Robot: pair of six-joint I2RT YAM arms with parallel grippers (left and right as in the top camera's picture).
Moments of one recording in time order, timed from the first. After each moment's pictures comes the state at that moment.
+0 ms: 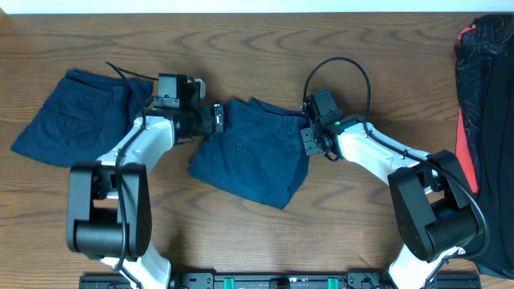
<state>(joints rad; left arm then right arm) -0.09 1.82 1.04 -0.33 0.33 -0.19 0.43 1.88 1.05 -0.41 0.09 0.19</state>
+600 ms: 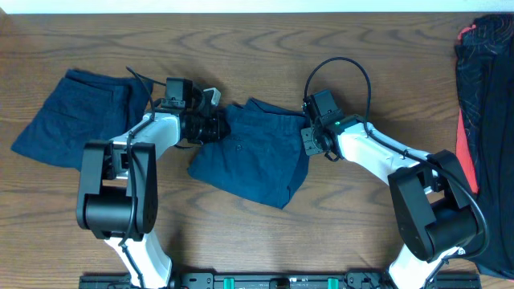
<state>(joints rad) -0.09 1.94 1.06 -0.32 0.57 -0.15 0.43 1.88 1.05 -0.41 0.09 0.20</state>
